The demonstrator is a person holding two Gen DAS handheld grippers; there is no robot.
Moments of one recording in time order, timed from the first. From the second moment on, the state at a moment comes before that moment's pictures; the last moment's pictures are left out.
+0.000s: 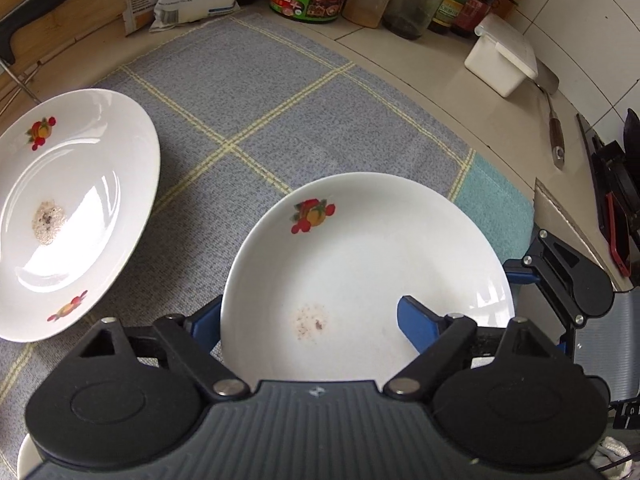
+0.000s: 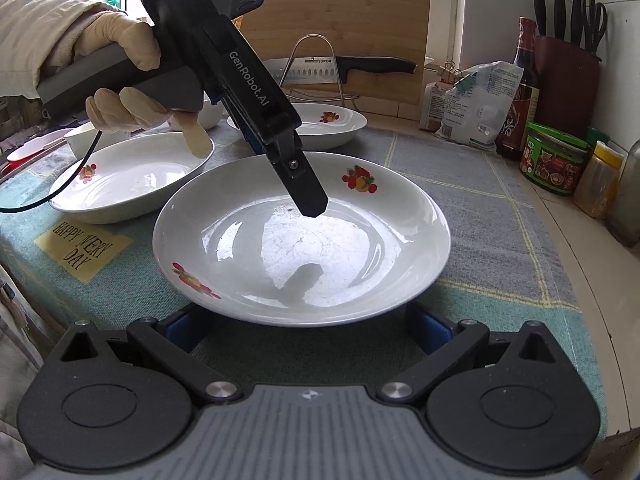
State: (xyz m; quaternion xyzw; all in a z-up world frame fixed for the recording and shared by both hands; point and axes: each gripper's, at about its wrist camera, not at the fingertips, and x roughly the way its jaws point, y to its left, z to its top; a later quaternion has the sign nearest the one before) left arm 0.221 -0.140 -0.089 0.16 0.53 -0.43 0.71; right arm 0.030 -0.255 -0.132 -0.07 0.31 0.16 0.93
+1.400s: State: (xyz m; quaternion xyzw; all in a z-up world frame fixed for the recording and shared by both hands) left arm 0.229 -0.151 -0.087 0.19 0.56 -0.45 0.67; right arm 0.053 -0.251 -0.121 -0.09 0.36 0.19 0.91
